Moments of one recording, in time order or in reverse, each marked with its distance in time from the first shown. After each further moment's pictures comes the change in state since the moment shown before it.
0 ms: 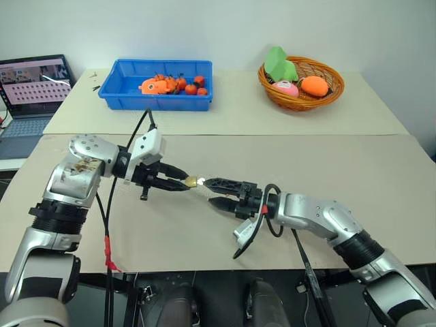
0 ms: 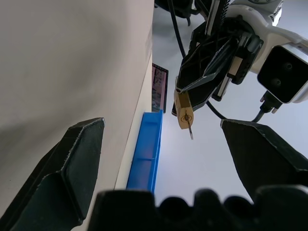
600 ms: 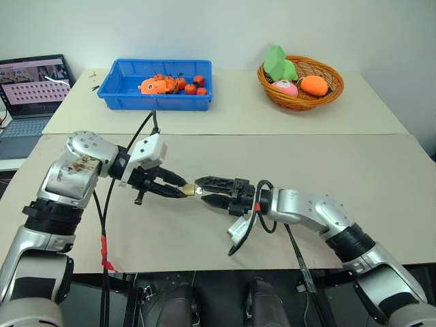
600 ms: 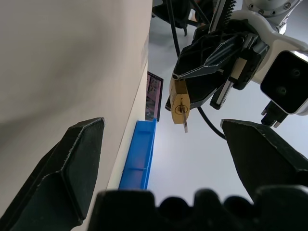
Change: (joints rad) left arm -0.007 0.015 -0.013 -0.027 0.002 0.019 -0.028; right arm -0.043 0.050 -0.001 0.020 -0.050 -0.013 -0.003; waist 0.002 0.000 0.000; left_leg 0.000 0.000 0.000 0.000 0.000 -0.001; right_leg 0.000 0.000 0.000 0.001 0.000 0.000
